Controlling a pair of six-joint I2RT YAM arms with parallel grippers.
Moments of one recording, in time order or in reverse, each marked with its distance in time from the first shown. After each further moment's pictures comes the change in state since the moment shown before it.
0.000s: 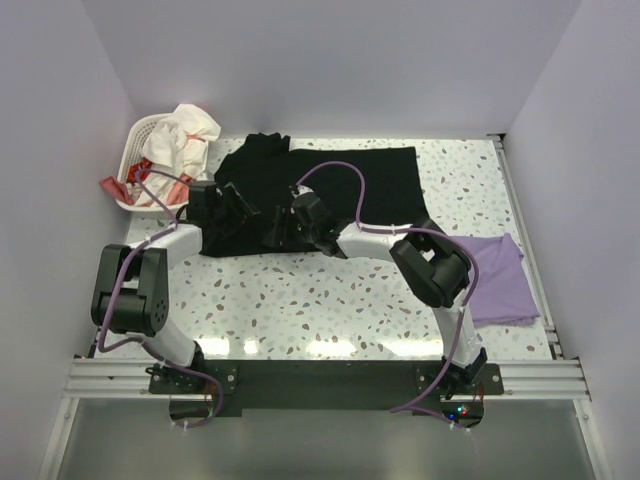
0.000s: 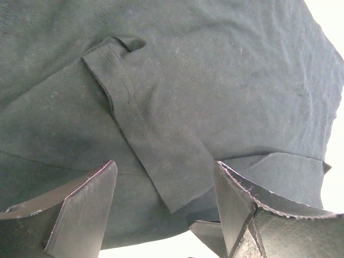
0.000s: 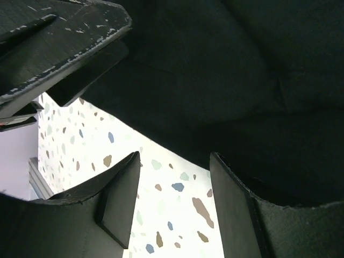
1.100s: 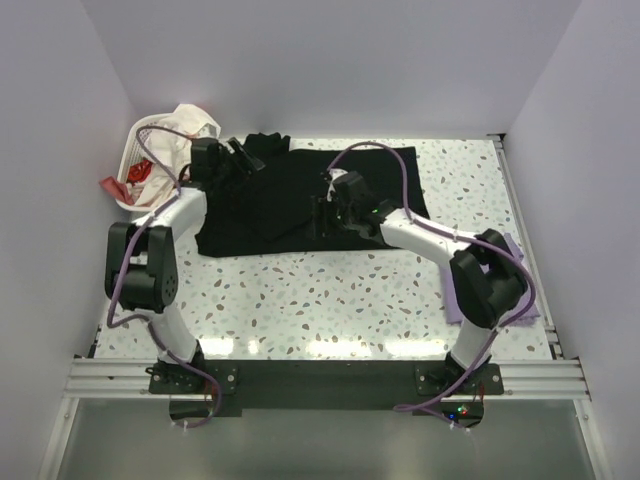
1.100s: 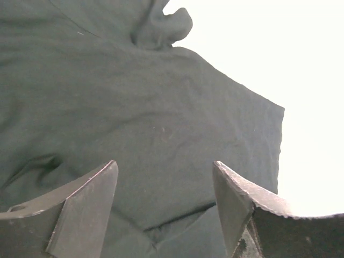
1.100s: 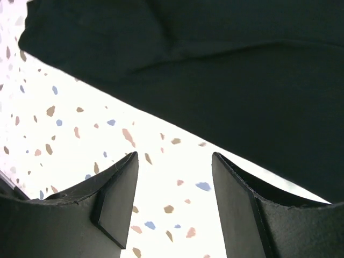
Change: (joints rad) left arm -0.014 0.198 0.402 -0.029 0.022 0.008; right arm -0.167 -0.337 -0.118 -0.374 -0.013 -0.340
